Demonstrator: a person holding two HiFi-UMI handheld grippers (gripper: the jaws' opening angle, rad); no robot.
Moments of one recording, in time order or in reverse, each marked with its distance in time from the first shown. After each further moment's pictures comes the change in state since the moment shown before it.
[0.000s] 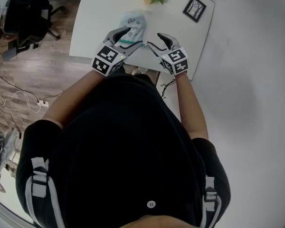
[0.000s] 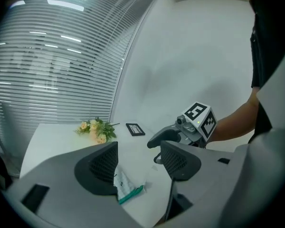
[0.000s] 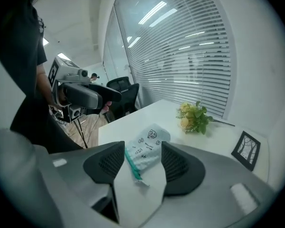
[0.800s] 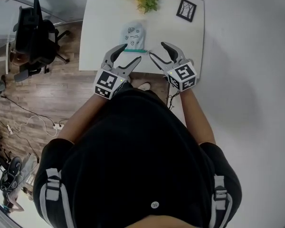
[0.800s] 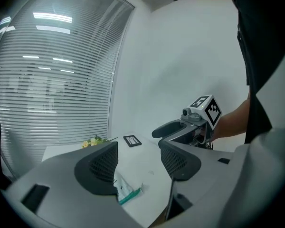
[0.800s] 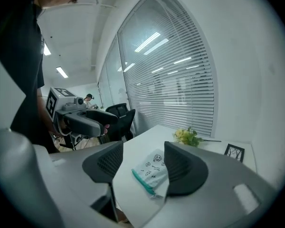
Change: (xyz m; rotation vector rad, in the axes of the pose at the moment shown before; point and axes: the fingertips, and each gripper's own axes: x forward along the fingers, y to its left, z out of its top) left arm -0.079 -0.061 0.020 0.168 -0.147 0.032; right arm -0.089 0.072 0.057 0.033 -0.307 -0.118
